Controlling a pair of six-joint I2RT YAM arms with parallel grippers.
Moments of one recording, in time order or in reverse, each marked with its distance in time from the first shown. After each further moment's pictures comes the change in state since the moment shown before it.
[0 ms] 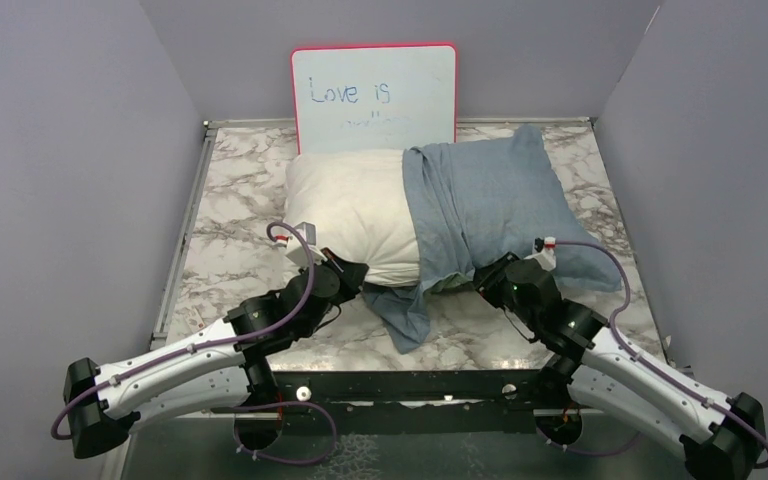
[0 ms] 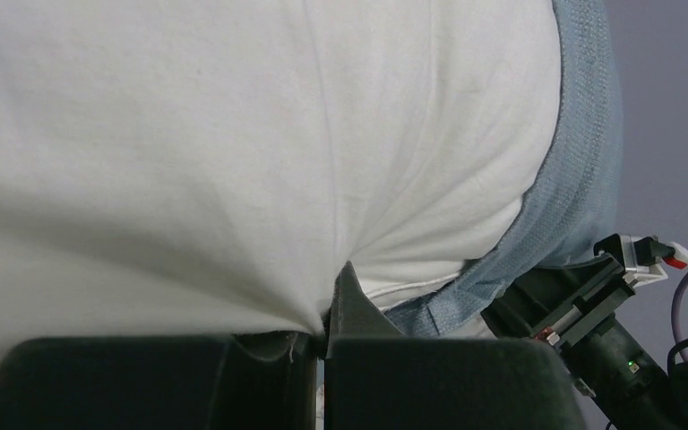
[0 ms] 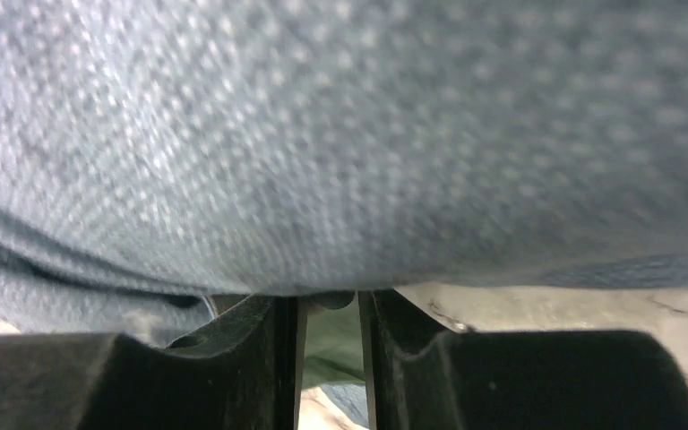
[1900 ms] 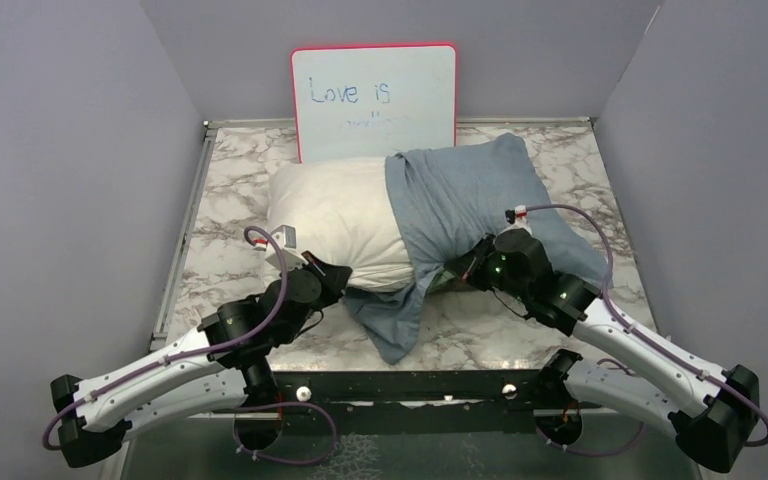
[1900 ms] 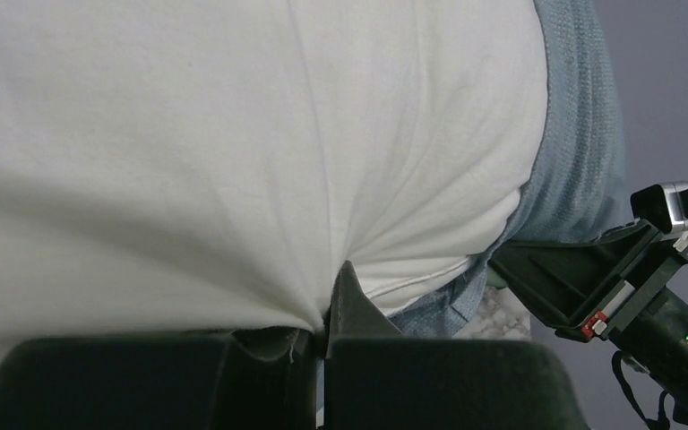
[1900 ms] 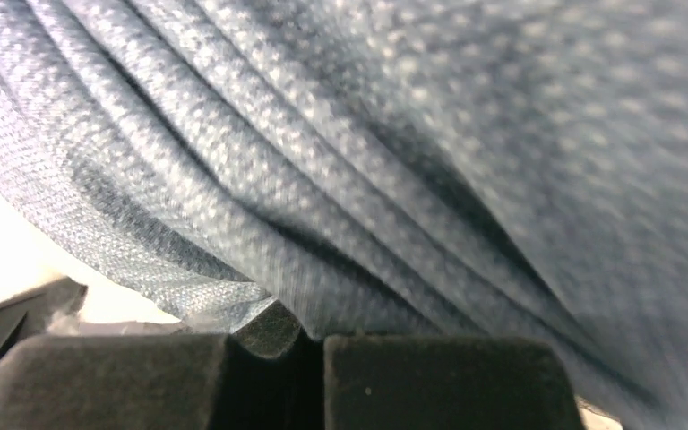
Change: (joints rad) left arm 0.000 -0.122 0.047 -0.209 -0.026 -0.018; right arm -0.002 0.242 0.247 0.002 -0.229 -0.183
